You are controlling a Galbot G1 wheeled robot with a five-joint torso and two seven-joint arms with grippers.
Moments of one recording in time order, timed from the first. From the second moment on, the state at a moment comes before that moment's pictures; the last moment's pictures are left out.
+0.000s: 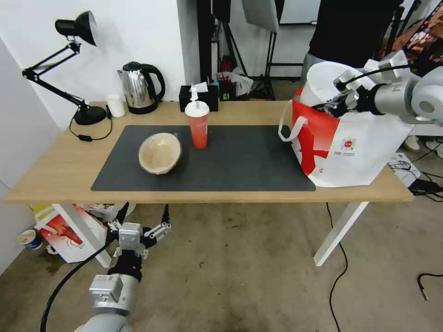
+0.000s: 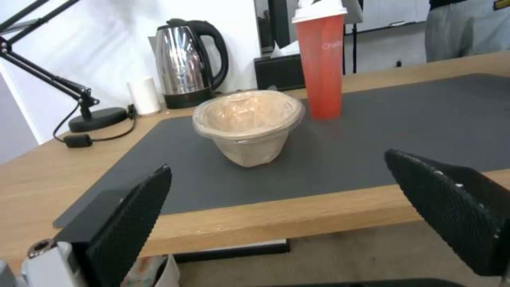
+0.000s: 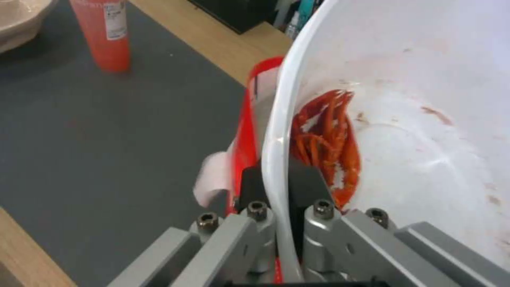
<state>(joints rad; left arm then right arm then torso) 1.80 -1.50 -0.55 -2.30 0.00 0.00 0.00 0.29 0.35 -0.64 1.72 1.06 -0.72 -0.31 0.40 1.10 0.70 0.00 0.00</state>
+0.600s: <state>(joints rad) 1.80 -1.50 -0.55 -2.30 0.00 0.00 0.00 0.27 0.35 -0.61 1.74 1.12 -0.72 -0.25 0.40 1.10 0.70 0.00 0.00</state>
